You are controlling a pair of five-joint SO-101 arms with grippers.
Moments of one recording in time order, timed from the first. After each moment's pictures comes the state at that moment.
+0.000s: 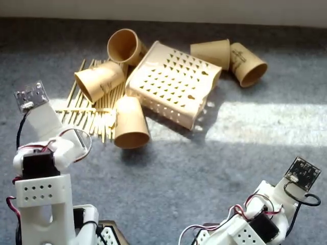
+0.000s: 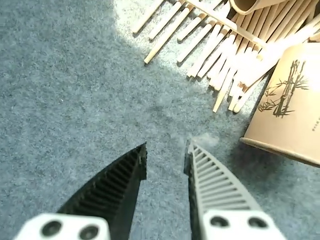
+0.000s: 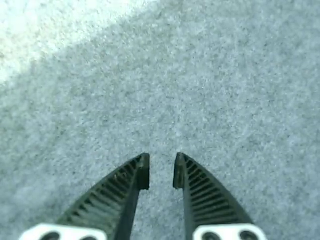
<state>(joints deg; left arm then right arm) -13.7 -58.7 46.6 77.9 -16.3 46.8 -104.9 95.5 65.8 14.5</state>
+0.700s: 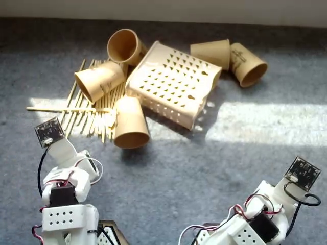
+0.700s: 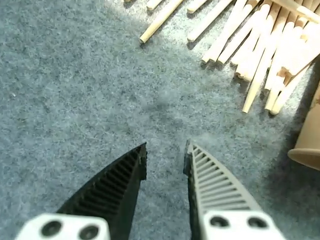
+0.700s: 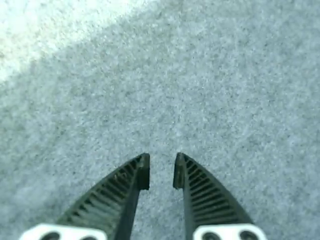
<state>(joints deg) -13.7 -84.8 89.4 56.0 -16.2 46.8 -104.9 95.5 65.8 14.5</state>
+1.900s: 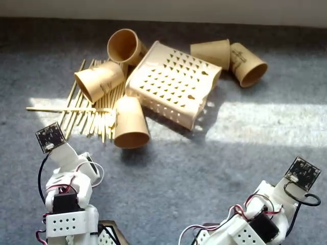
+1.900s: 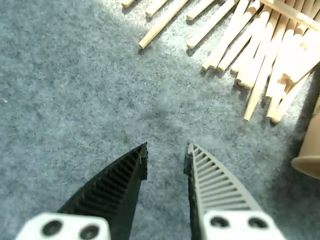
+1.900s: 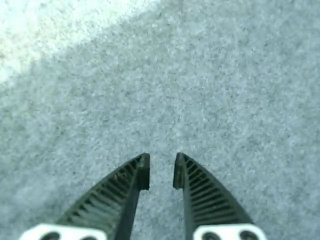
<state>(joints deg) -13.7 -95.3 96.4 55.8 -16.2 46.8 -104.9 95.5 65.8 14.5</state>
